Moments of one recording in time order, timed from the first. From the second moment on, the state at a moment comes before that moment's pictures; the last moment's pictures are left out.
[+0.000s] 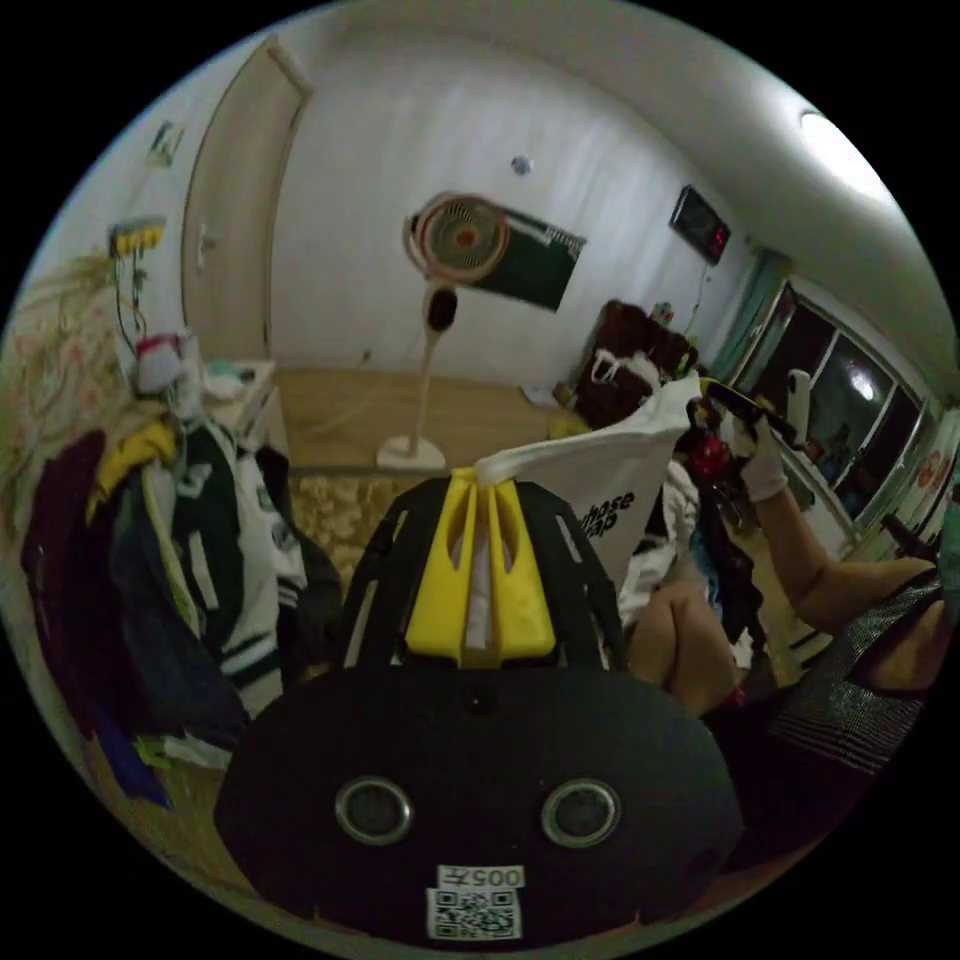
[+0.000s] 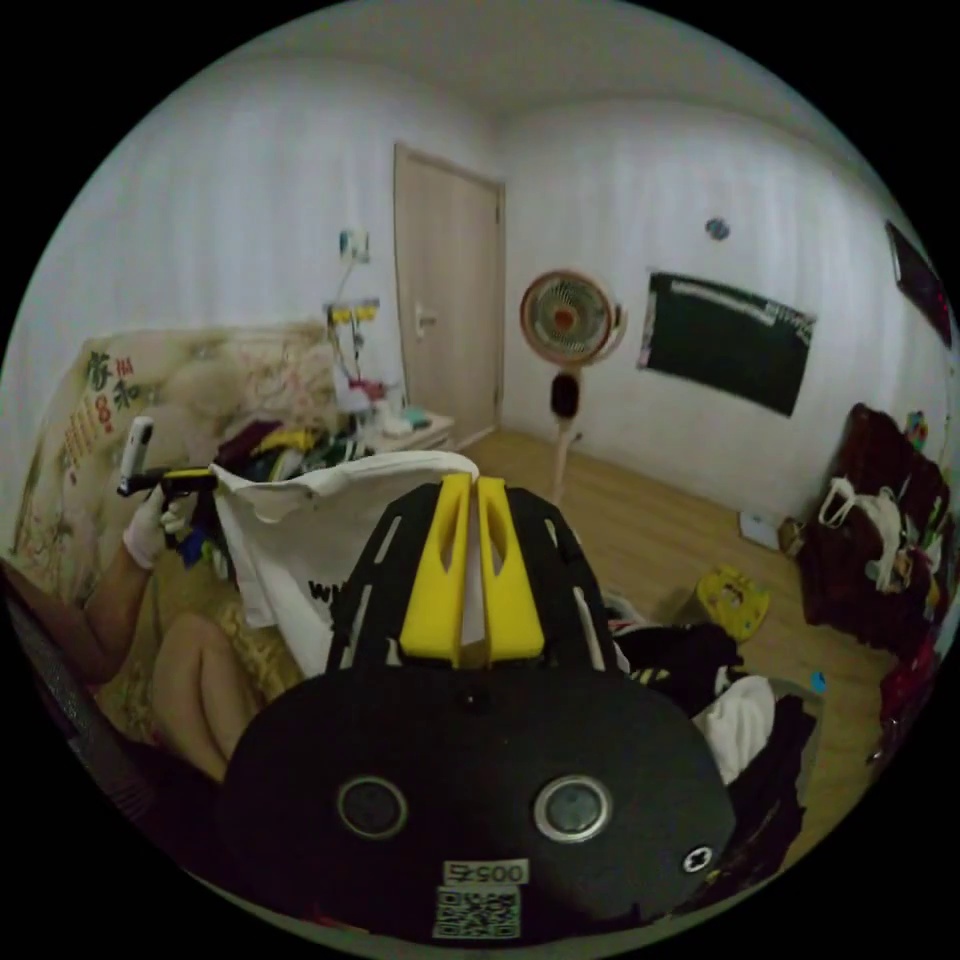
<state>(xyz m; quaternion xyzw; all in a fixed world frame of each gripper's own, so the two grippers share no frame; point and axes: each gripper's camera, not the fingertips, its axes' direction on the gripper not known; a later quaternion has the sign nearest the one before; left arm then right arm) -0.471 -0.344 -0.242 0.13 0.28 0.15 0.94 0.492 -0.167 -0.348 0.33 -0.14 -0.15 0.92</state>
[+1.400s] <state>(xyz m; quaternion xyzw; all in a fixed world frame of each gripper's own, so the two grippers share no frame) -0.367 -0.448 0.320 -0.12 0.16 0.12 0.97 0.446 -0.430 0.250 -0.05 -0.11 -0.08 0.99</state>
